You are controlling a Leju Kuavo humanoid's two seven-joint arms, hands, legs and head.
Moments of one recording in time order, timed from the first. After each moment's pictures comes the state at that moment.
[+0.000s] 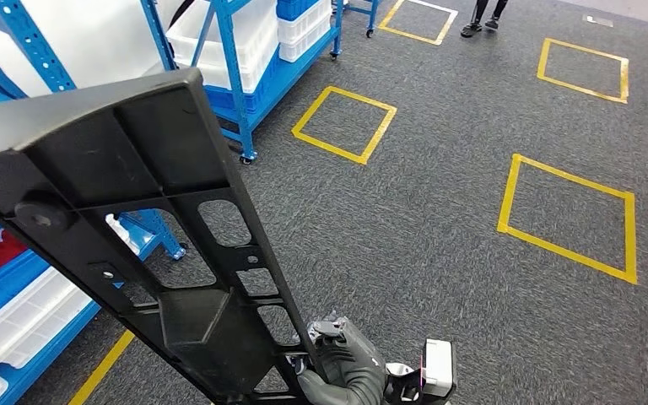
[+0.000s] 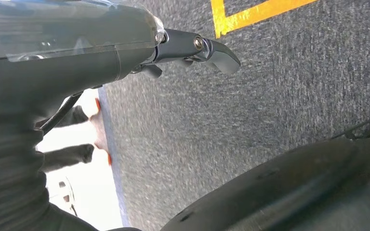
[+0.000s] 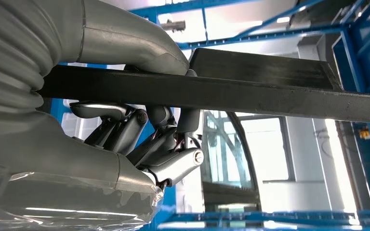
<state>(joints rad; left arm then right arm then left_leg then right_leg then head) -0.04 -0.12 0.62 -0.19 -1.20 0.00 0.02 0.08 0.02 0.49 -1.79 -0.23 0.61 -0.47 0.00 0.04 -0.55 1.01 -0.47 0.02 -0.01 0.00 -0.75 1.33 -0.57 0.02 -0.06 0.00</state>
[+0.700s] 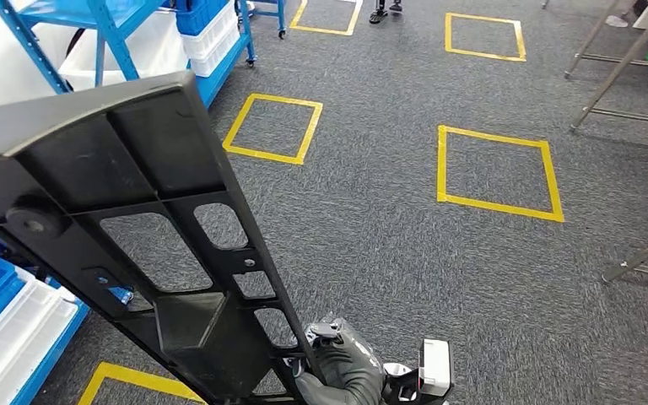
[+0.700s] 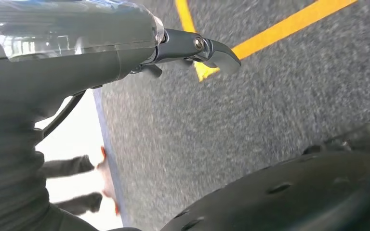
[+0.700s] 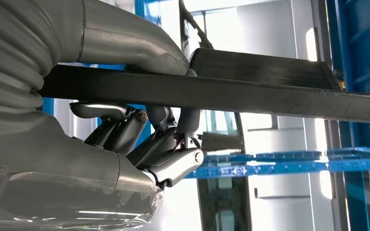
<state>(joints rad) -0.04 -0.12 0.62 -0.19 -1.19 0.01 0.03 0.07 0.03 0.50 -1.78 -0.24 0.62 -0.47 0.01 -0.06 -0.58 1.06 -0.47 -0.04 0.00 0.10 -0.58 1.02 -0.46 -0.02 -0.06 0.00</state>
